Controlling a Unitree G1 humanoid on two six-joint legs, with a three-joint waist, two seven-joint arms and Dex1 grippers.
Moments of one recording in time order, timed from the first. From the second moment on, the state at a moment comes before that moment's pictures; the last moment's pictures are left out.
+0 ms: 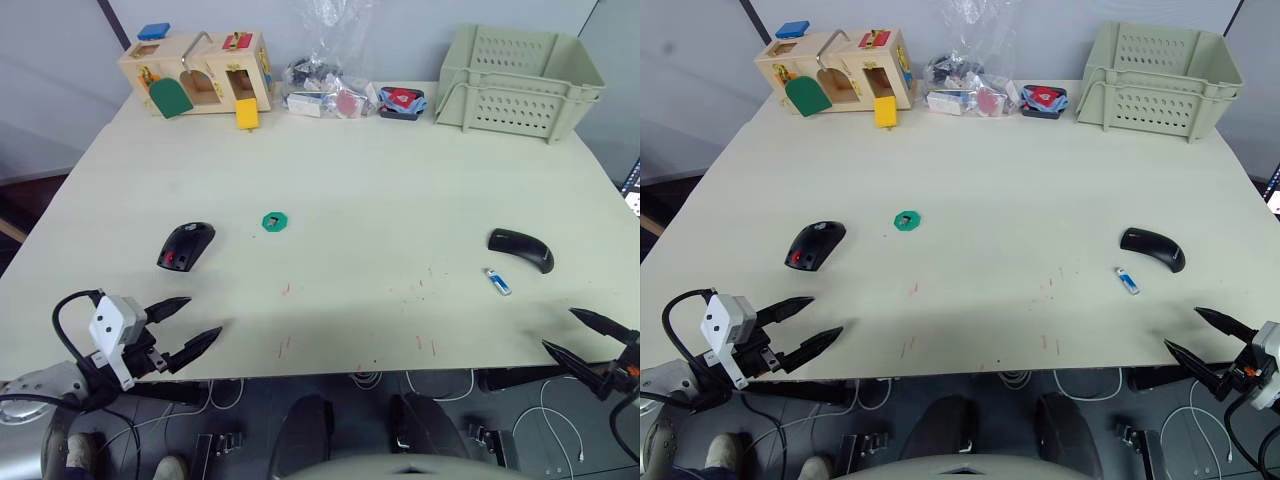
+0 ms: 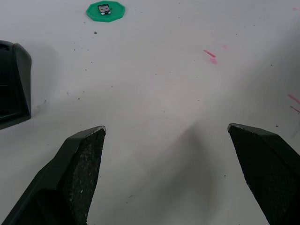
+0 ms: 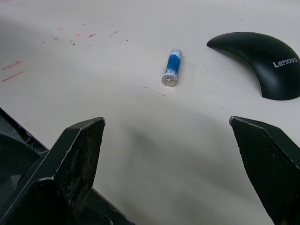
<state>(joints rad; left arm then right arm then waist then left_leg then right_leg) 0.36 0.72 0.49 -0.12 -0.46 0.16 -1.06 0.37 -0.65 -0.48 0.14 0.56 -0.16 1.19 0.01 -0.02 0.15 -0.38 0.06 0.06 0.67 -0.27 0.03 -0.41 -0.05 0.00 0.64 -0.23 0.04</state>
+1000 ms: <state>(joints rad) 0.37 0.72 0.53 -0.14 -0.54 0.17 -1.05 0.35 -0.63 -0.47 0.11 0.56 -0.24 1.23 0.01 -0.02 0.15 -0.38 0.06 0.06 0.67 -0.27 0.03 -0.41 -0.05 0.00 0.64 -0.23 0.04</state>
